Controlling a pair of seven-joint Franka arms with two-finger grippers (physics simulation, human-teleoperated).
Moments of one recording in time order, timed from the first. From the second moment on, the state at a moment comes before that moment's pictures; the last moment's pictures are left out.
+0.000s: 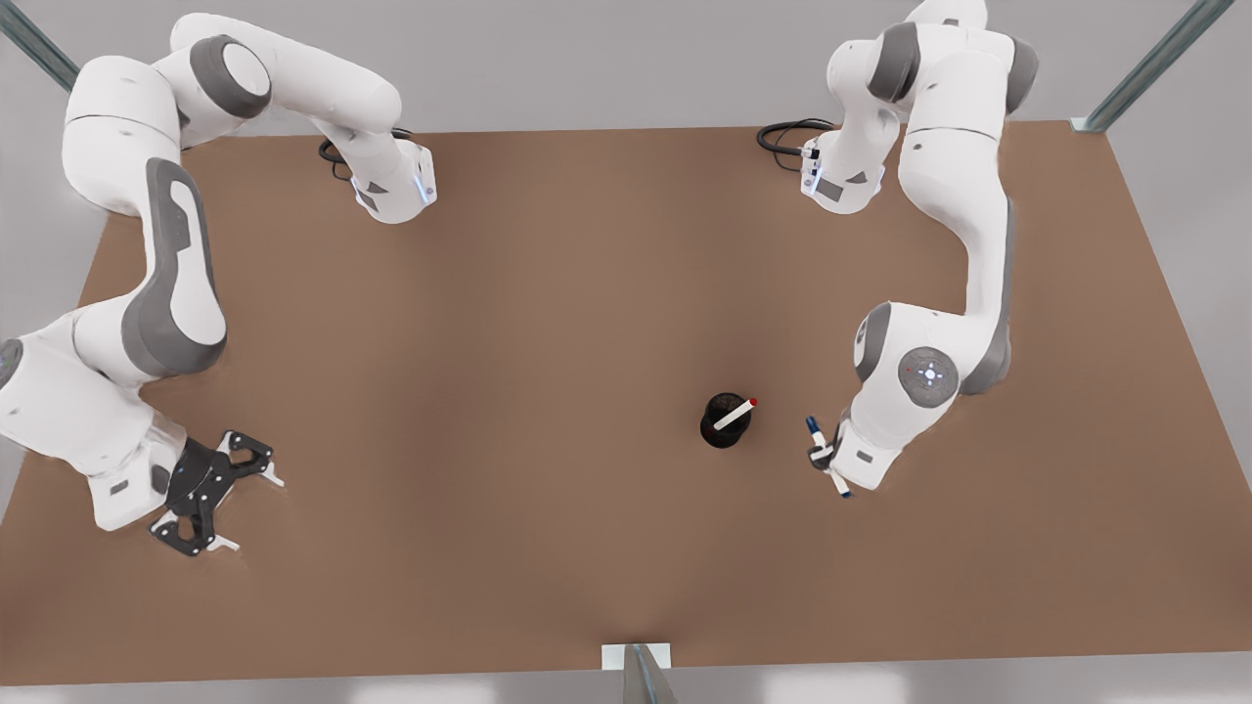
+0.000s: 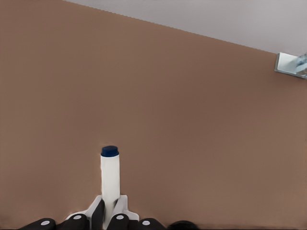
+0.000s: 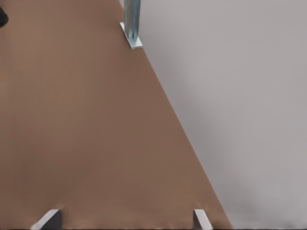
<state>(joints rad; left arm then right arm) -0.40 0.54 0.12 -1.47 -0.03 2.09 -0.52 -0.48 0.55 0.68 -1.17 -0.14 1.86 -1.05</state>
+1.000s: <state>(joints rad) -1.42 0.96 1.04 -1.44 0.12 1.94 -1.63 -0.25 0.27 0.28 -1.34 -0.18 1.34 0.02</state>
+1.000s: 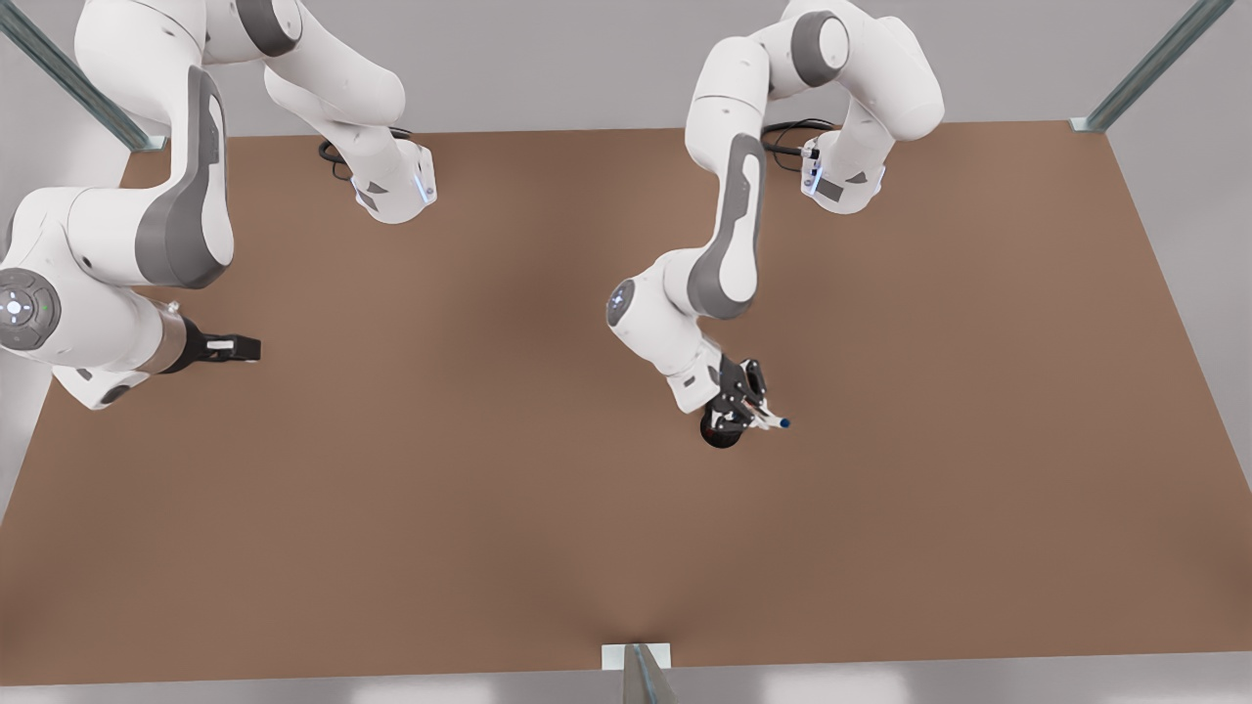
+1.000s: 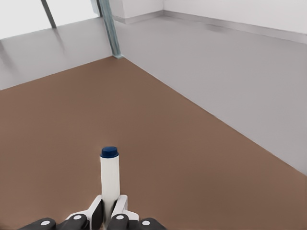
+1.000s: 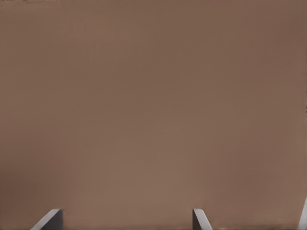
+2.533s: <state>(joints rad) -0.89 0.41 0.73 -1.23 -0.14 1.47 -1.53 -0.23 0.33 0.27 -1.29 -0.22 1.34 0.23</state>
